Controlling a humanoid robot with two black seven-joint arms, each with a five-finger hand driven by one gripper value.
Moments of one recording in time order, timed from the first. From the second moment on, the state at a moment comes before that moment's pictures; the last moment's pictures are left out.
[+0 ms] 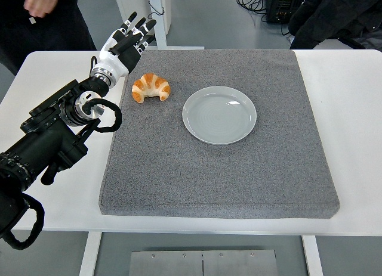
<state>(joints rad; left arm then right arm) -0.98 0.08 -0.71 -0.52 -0.04 -0.16 -0.21 -0.08 0.00 0.15 0.10 -0.05 -0.11 0.24</state>
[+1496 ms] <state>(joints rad) -0.94 0.39 -0.57 -0.97 0.17 -0.04 -0.21 -0.08 0.00 0.15 0.10 -0.05 -0.11 0.24</state>
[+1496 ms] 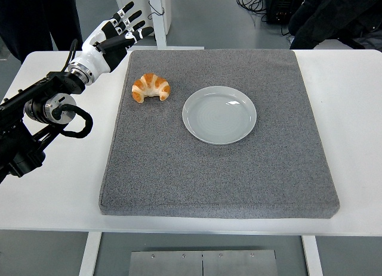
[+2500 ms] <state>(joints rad) -1.16 0.53 -0.08 -1.01 0.69 -0.02 -0.12 -0.08 0.00 0.15 0.10 -0.05 -0.11 0.24</state>
